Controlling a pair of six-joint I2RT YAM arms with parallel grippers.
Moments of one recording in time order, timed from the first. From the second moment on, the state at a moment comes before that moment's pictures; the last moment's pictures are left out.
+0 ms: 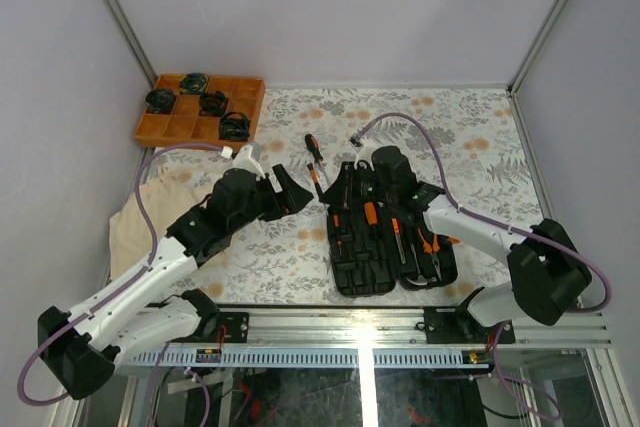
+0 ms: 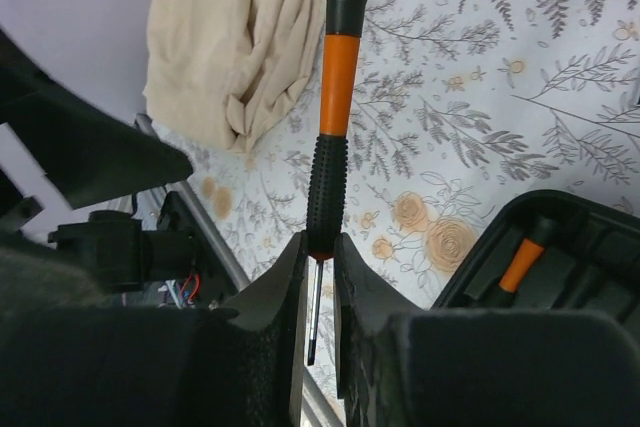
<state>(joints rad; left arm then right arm) -0.67 0.92 0.77 -0.32 -0.02 -0.84 0.70 1.44 0.87 0.11 -0.37 0.64</state>
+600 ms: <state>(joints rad) -0.69 1.03 0.81 -0.25 -0.13 -0.94 0.70 1.34 0.75 0.27 -0.57 0.75</state>
